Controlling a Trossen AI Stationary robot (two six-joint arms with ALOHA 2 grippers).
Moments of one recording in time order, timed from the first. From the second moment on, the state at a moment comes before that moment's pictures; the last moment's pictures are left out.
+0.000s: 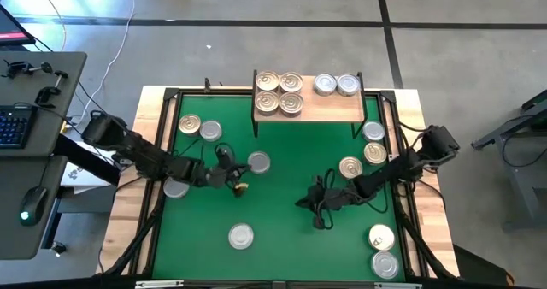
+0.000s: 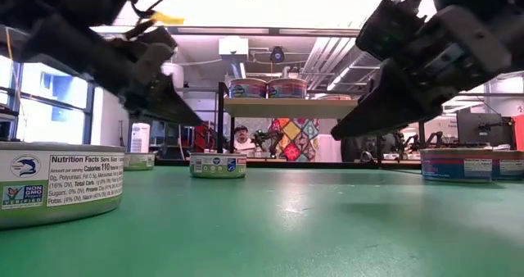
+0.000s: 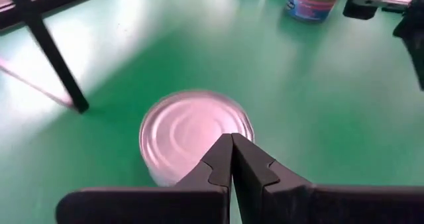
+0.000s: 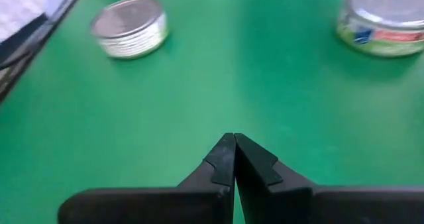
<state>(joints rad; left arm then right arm) -0.25 1.46 0.43 0.43 -0.60 -0.46 0.41 1.69 0.58 0.56 0.31 0.35</state>
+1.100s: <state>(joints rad) -0.21 1.84 0.80 0.37 -0.24 -0.22 0.43 1.67 0.58 0.59 0.41 0.31</state>
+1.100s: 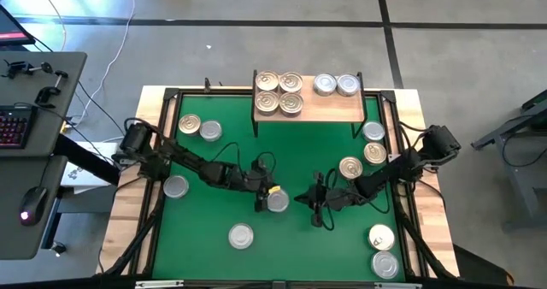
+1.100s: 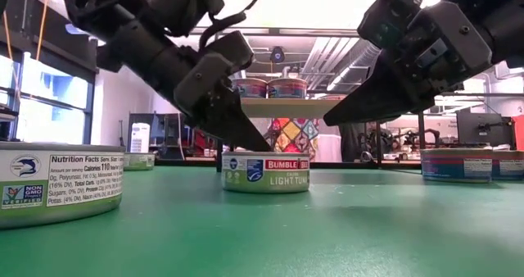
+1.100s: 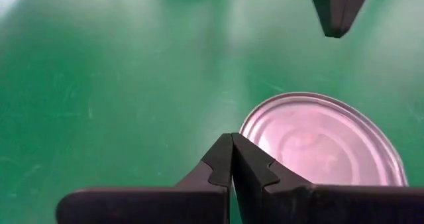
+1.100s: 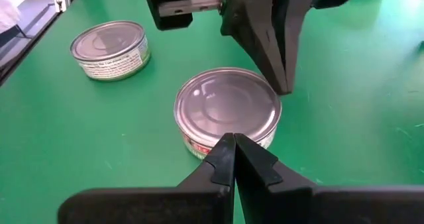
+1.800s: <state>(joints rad) -0.19 1.89 0.80 0.37 -0.24 -0.15 0.43 1.67 0.58 0.61 0.40 0.20</state>
